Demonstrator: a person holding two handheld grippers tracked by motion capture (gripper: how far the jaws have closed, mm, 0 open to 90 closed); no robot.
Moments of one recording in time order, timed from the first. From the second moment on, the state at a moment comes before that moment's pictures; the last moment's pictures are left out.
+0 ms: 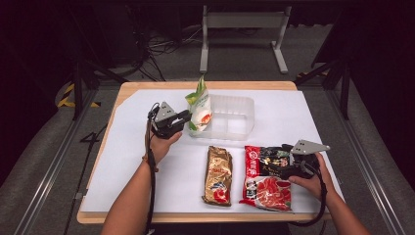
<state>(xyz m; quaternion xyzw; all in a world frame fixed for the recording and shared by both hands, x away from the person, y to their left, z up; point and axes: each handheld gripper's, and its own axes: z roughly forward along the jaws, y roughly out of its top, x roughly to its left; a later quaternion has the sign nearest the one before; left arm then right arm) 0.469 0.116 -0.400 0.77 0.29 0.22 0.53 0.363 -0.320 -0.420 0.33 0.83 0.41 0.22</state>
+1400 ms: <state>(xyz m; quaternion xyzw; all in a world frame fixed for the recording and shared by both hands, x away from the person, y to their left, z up) 0.346 0.127 -0.426 0.86 0.21 0.08 0.45 0.369 -0.296 -0.415 0.31 0.83 0.42 0.20</state>
